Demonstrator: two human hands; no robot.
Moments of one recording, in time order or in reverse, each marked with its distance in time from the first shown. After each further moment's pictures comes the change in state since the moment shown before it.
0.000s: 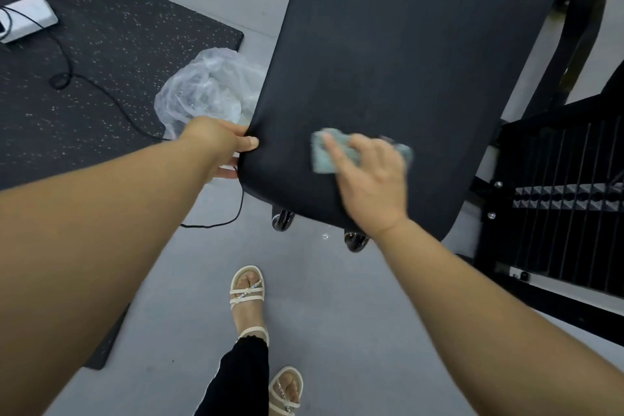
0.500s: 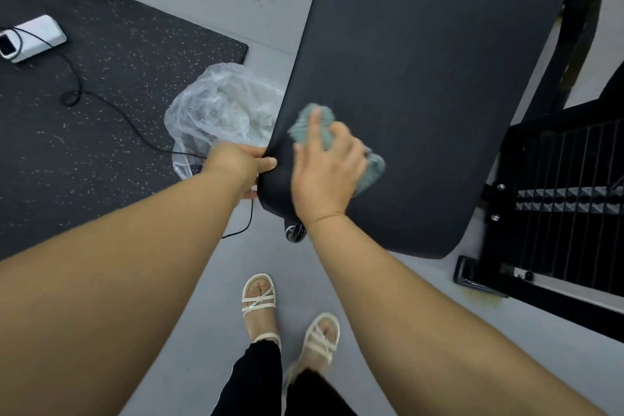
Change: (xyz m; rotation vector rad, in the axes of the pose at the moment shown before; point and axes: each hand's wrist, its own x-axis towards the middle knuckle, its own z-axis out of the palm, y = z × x) left_hand 0.001 0.001 -0.001 -0.035 0.013 -0.022; right_hand 0.067 -0.093 0.015 0.034 -0.011 0.563
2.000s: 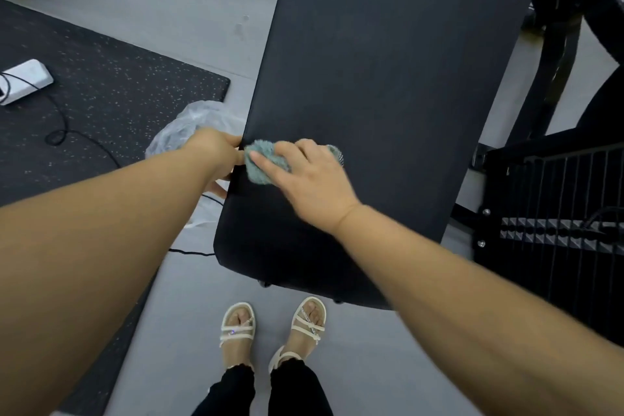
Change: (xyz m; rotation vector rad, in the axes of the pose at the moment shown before) left_hand 0.013 0.104 0.022 0.298 -0.081 0.006; right_hand 0.094 0.066 -0.005 0.076 -0.103 -0.823
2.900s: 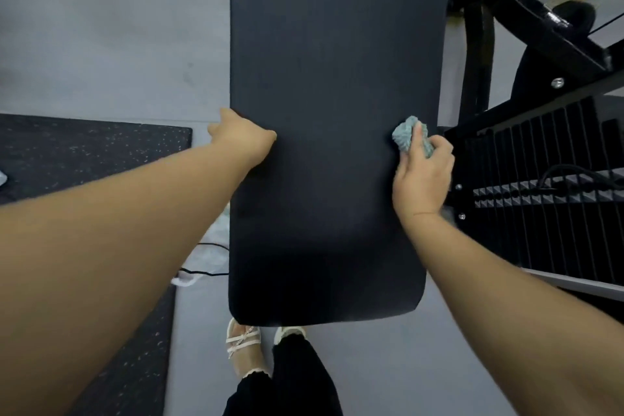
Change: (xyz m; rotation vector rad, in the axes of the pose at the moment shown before) left_hand 0.006 0.114 0.011 0.235 0.167 0.177; right_hand -0.052 0.101 -0.052 -0.200 0.126 1.236
